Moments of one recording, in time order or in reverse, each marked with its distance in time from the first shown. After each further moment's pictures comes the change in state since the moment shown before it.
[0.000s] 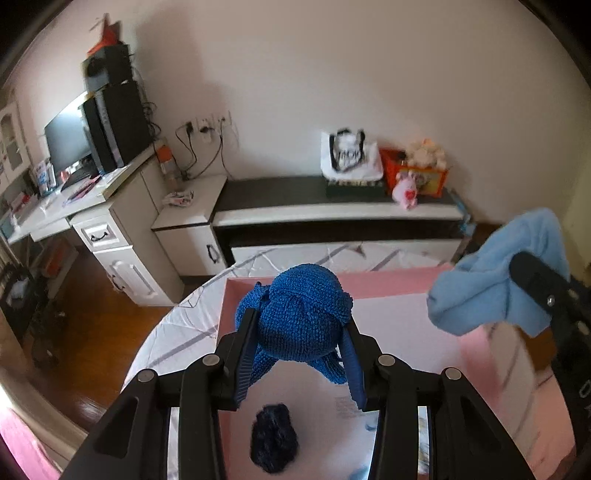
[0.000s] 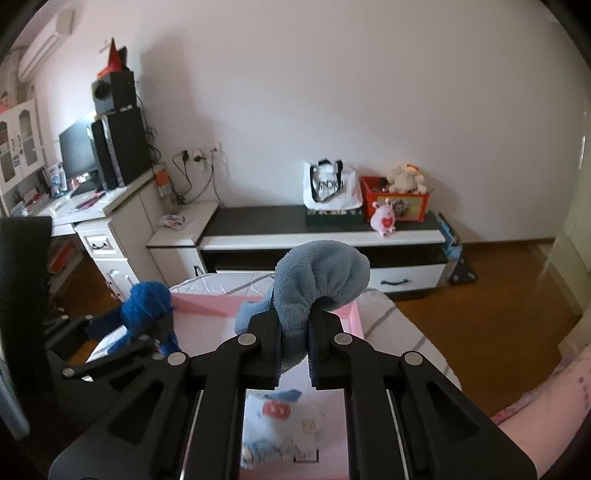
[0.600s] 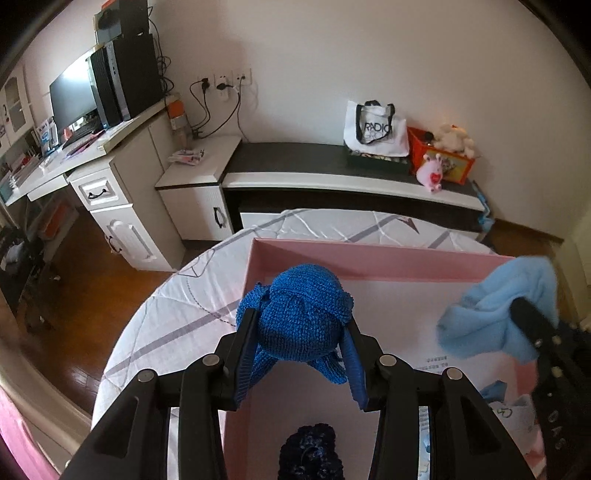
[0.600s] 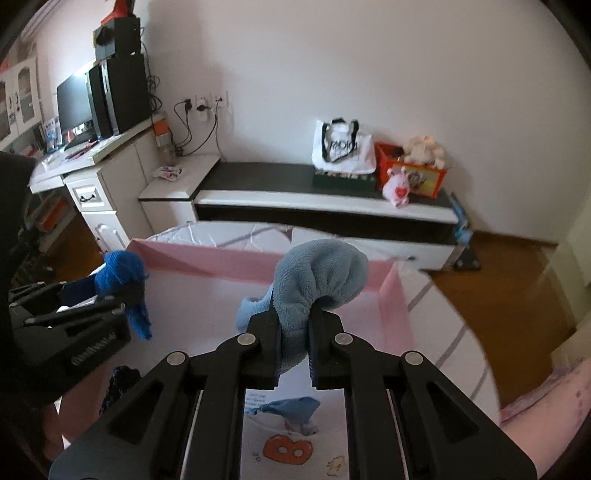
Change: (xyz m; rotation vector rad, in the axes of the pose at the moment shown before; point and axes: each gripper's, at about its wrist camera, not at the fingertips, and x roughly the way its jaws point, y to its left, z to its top) left arm 0.138 0.028 0.046 -0.110 0.101 -0.014; right arm 0.077 0.013 -0.041 -0.046 0.127 0.021
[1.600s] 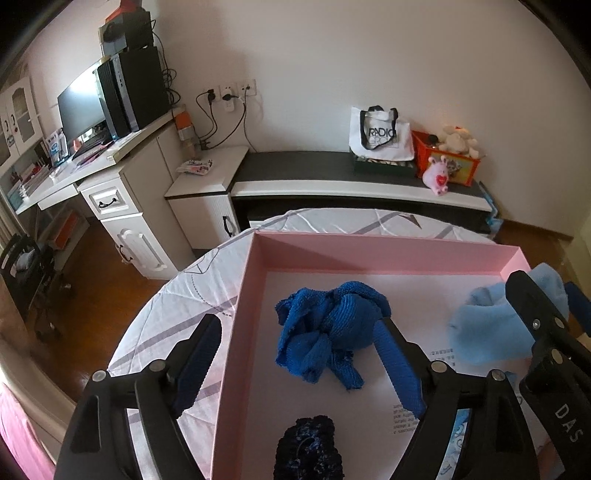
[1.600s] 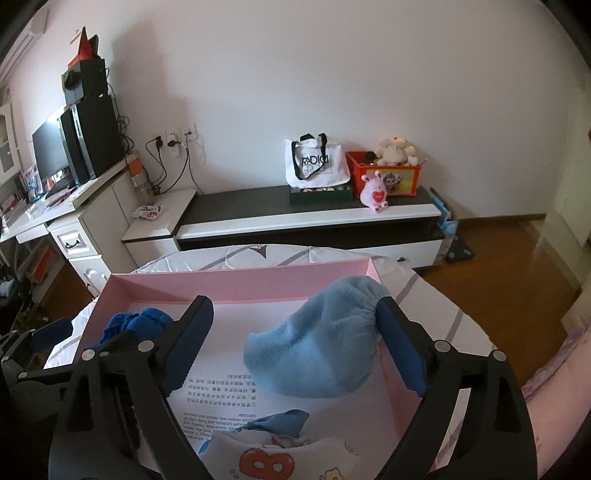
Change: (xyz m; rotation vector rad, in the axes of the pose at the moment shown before) left arm -0.010 -0.014 -0.067 0.023 -0.059 0.055; right arm -0.003 -0.017 -0.006 0.125 -0.126 -0.065
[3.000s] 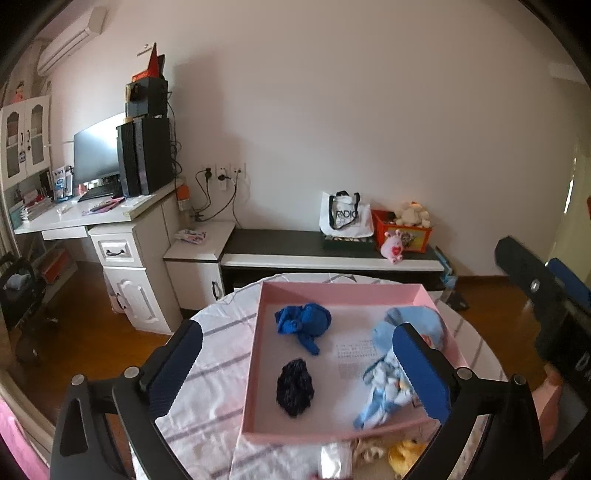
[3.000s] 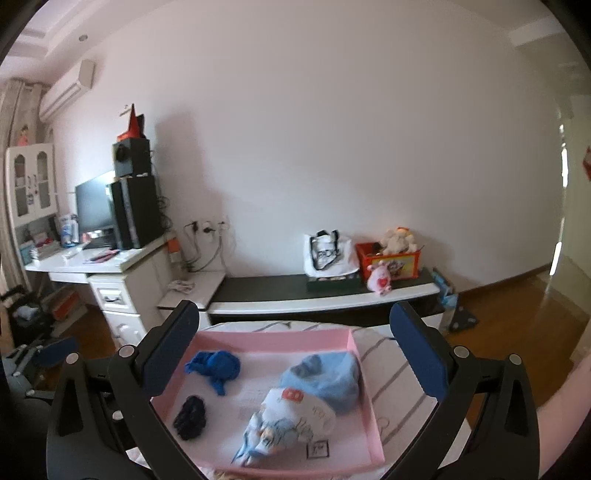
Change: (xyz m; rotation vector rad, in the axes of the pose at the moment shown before) left arm -0.212 0.038 -0.113 -0.027 -0.315 -0.111; right arm -0.202 -0.004 -0.013 -0.025 -0.372 0.081
